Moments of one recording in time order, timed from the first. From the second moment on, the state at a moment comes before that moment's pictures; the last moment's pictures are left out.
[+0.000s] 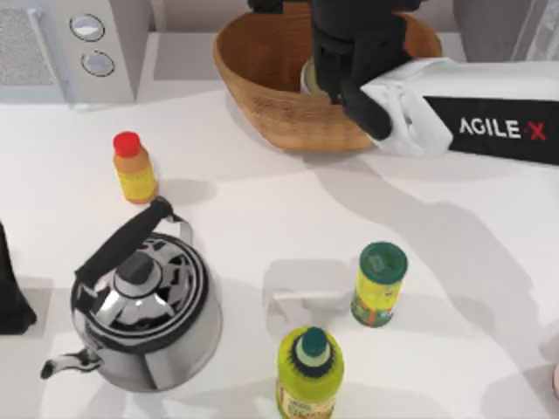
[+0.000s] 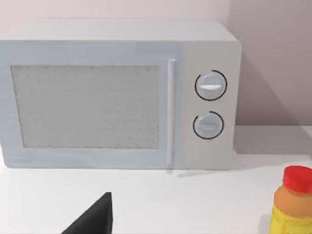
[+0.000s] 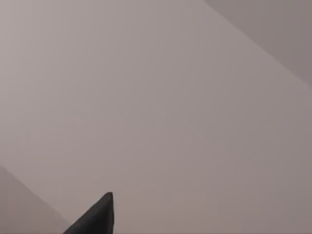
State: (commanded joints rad) left arm 0.00 0.00 0.00 0.00 0.00 0.00; right arm 0.61 2.17 1.55 0.61 0.63 0.02
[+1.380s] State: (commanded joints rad) left arm 0.00 0.00 0.00 0.00 0.00 0.00; right arm 0.08 0.22 0.20 0.08 0.09 0.00
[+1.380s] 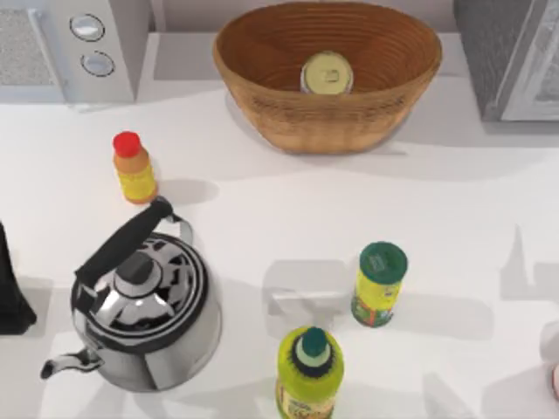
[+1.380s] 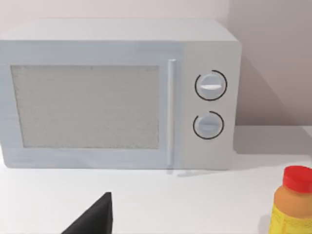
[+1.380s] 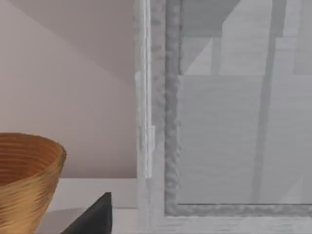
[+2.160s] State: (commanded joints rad) left arm 0.00 0.00 0.00 0.00 0.00 0.00; right arm -0.02 0.03 0.02 0.03 -0.02 0.00
